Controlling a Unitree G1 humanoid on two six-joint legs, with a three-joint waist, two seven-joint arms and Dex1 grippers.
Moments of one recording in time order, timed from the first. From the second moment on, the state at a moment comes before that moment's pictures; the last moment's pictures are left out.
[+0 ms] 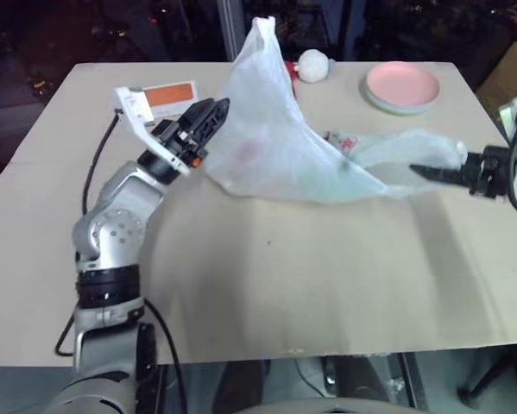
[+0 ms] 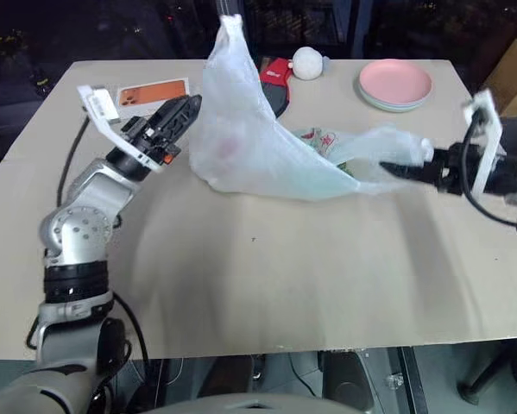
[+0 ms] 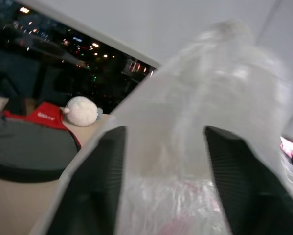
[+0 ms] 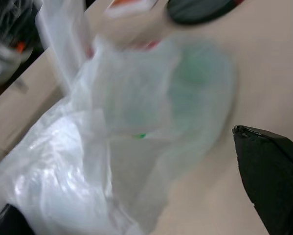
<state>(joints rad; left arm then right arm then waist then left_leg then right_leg) -0.53 0.54 0.25 -0.13 -0.91 0.54 -0.52 -0.57 -0.99 -0.23 -0.02 0.90 1.16 0.94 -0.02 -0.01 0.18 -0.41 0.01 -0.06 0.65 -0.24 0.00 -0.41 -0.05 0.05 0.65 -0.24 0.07</state>
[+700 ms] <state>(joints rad) -0.05 0.69 0.31 -0.41 -0.91 0.69 -0.62 -0.44 -1.00 -0.35 0.04 0.78 0.86 1.05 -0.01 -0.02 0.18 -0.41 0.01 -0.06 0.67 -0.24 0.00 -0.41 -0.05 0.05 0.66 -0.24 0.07</state>
